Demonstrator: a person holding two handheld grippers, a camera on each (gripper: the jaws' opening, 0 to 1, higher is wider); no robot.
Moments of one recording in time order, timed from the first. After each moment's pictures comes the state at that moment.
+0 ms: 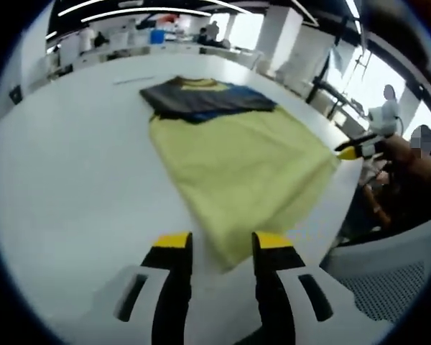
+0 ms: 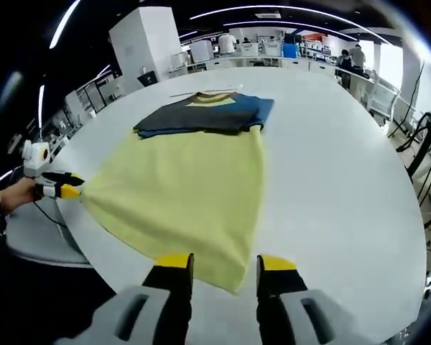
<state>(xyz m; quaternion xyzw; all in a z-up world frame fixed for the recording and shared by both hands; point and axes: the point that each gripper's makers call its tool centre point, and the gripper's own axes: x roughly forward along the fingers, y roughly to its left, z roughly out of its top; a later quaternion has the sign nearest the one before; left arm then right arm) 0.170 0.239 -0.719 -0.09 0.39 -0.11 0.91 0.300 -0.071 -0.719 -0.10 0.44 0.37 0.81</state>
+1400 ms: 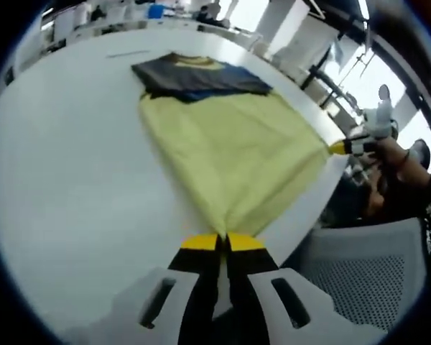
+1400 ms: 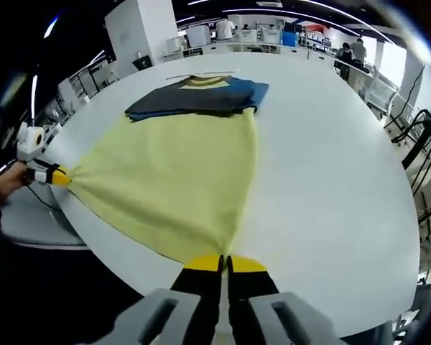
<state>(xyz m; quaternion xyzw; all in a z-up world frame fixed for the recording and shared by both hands) 0.136 0.229 -0.719 -0.11 0.46 -0.14 0.87 0.281 -0.088 -0.730 -0.13 0.47 0.35 0.80</state>
